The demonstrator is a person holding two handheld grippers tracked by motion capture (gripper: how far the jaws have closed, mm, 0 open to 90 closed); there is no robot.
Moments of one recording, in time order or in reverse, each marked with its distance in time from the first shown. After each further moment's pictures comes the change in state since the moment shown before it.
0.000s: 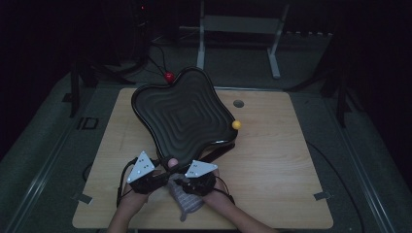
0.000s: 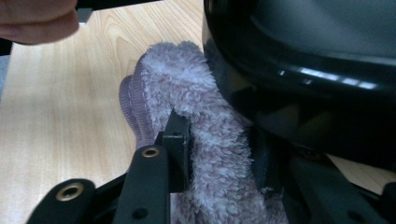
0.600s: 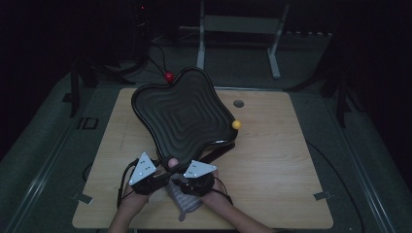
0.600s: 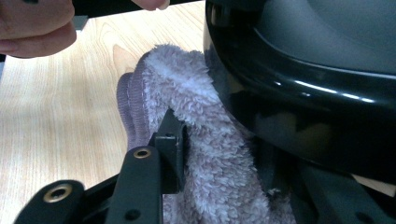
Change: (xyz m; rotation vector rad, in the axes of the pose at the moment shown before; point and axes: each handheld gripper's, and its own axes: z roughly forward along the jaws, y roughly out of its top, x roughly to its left) left arm -0.004 0.000 0.001 0.005 0.031 0.026; right arm 0.003 0.002 0.003 -0.023 -0.023 0.009
